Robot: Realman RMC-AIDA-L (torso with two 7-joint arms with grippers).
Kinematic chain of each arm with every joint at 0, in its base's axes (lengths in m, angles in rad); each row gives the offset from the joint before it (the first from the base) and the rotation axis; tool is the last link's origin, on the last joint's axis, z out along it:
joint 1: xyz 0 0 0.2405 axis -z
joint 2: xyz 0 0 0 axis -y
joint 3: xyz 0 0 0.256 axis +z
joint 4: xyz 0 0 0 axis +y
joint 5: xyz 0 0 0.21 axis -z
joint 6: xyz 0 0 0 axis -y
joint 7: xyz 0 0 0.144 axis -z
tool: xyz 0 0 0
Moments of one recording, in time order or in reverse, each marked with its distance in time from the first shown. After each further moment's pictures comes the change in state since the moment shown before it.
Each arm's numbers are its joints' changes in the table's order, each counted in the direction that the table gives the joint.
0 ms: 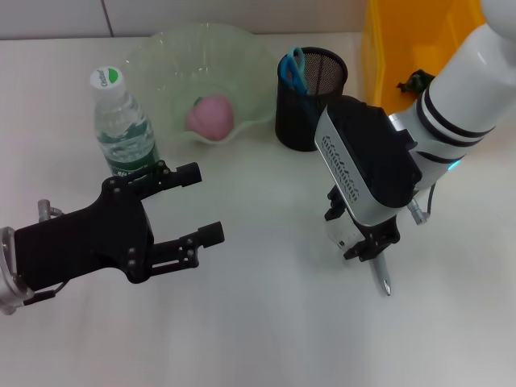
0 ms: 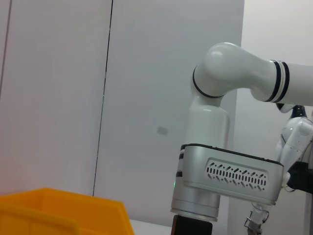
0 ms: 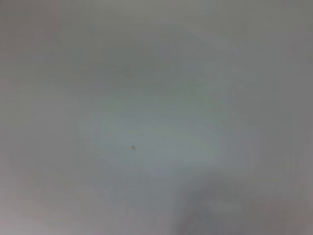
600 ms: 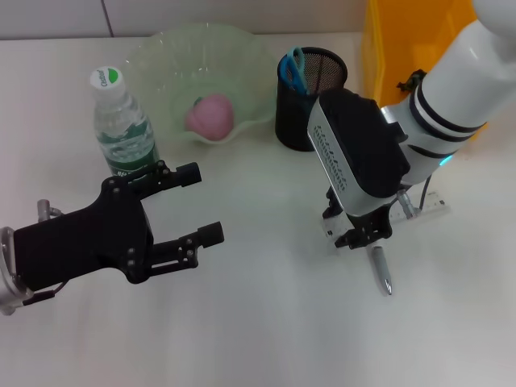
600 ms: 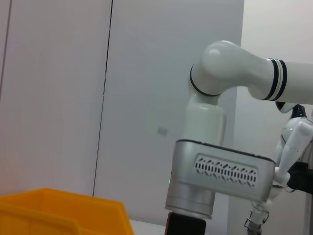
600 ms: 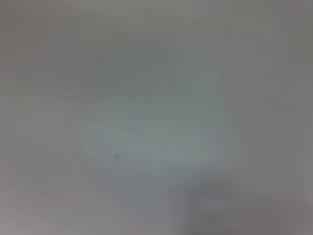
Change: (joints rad) left arm -0.002 0.000 0.000 0.002 0.000 -0.002 0.001; right arm -0.026 -0.001 0.001 0.028 -0.006 -0.023 -0.049
